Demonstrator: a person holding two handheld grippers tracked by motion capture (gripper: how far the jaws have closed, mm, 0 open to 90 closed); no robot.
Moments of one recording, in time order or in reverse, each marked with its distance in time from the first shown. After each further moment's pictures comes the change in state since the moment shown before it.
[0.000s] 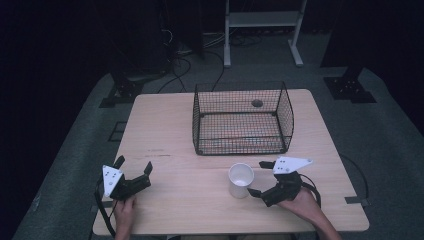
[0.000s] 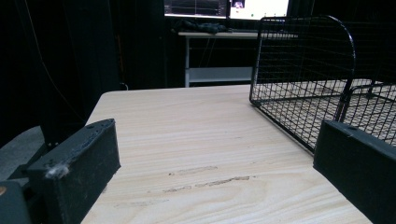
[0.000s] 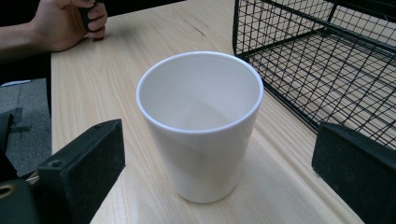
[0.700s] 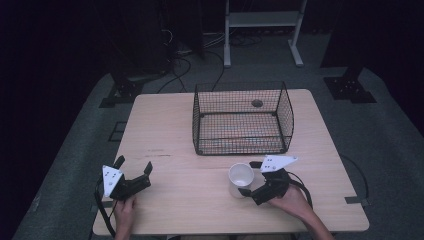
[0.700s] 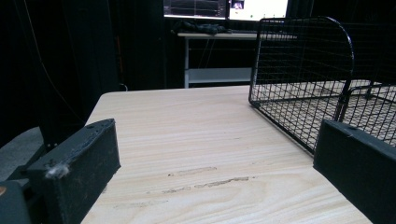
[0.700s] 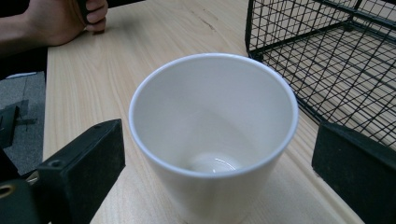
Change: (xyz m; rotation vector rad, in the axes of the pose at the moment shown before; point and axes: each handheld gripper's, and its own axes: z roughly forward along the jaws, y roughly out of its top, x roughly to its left) left arm 0.000 0.000 0.000 -0.004 -0.005 -0.001; right arm 0.002 0.006 0.028 0.040 0.030 -0.007
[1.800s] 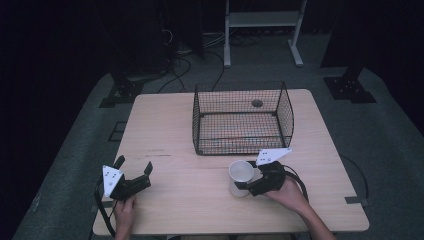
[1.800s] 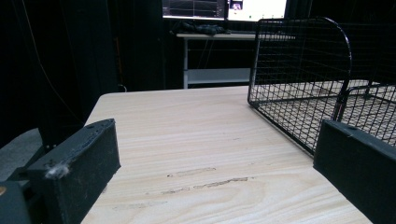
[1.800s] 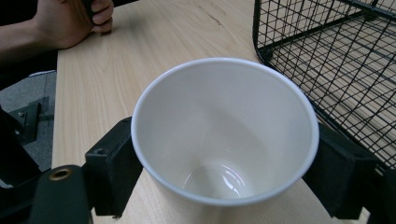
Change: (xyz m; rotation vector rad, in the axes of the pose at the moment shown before) left arm 0.000 0.000 0.000 -0.001 -0.004 0.003; right arm -0.012 0.013 0.008 0.042 0.066 0.035
